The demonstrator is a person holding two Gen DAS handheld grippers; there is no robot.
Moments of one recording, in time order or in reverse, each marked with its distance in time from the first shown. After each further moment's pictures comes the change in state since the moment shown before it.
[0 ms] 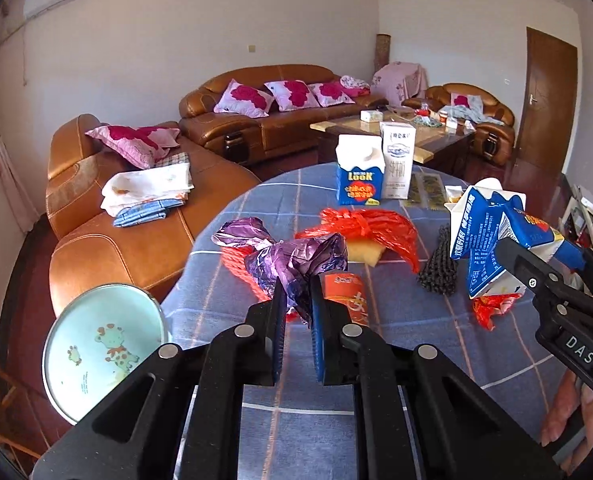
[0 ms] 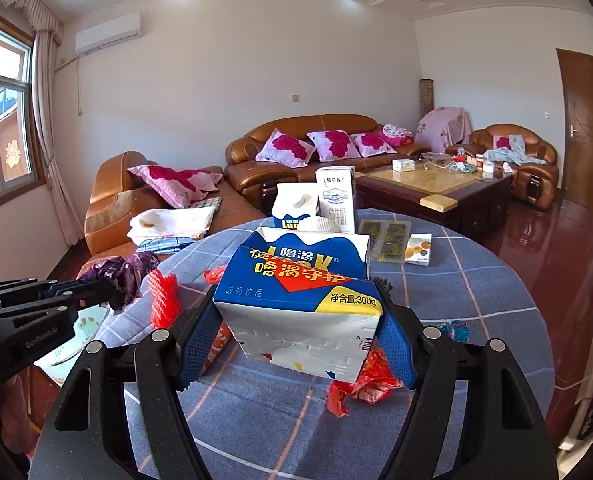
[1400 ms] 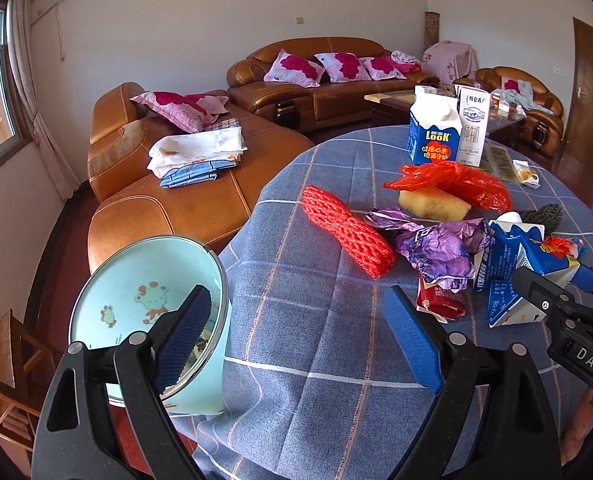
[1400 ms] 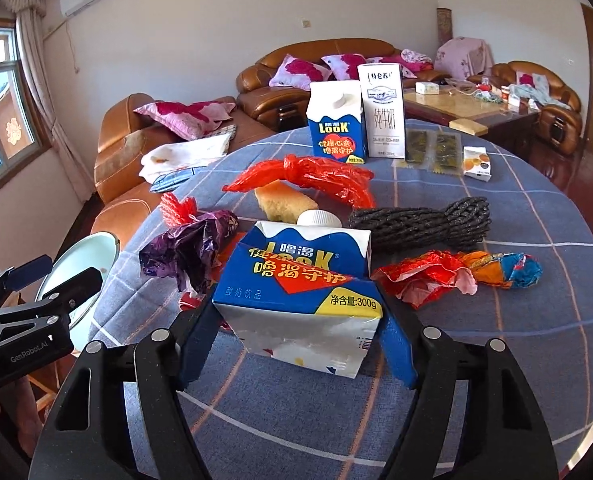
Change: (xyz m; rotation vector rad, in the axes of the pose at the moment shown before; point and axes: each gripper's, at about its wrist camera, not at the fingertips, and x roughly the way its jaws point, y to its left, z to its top) left arm 0.031 0.040 -0.026 -0.049 0.110 0.159; right arm 0.053 0.029 -0.032 0.039 0.278 0.055
